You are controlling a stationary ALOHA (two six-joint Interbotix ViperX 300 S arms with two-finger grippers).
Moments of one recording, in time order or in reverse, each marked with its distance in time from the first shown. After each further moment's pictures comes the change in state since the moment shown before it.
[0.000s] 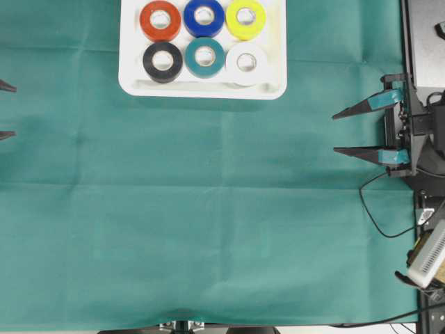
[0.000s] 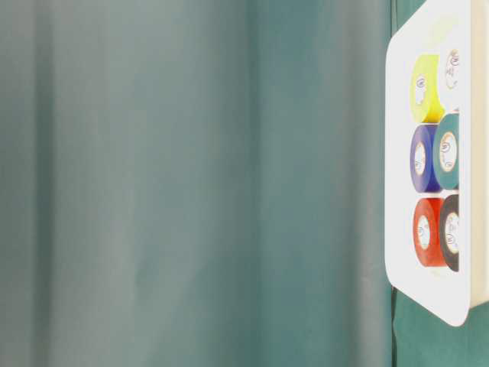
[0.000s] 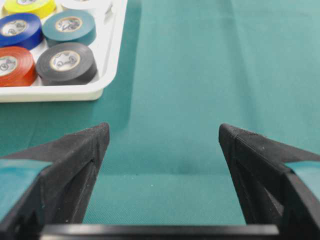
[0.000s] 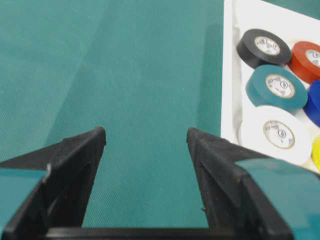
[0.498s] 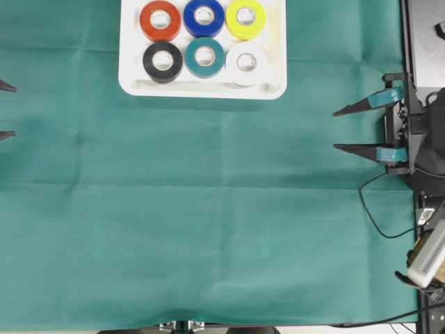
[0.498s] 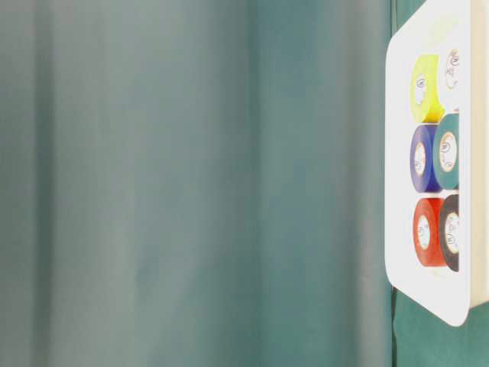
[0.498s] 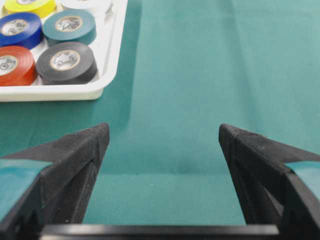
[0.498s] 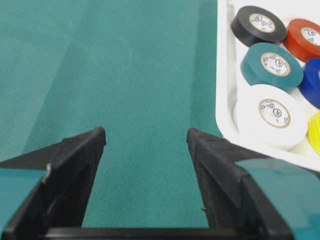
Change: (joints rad) left arm 0.002 -0.003 0.000 -0.002 0.000 -0.002; right arm 0.000 -0.003 0.012 0.000 0.035 -0.002
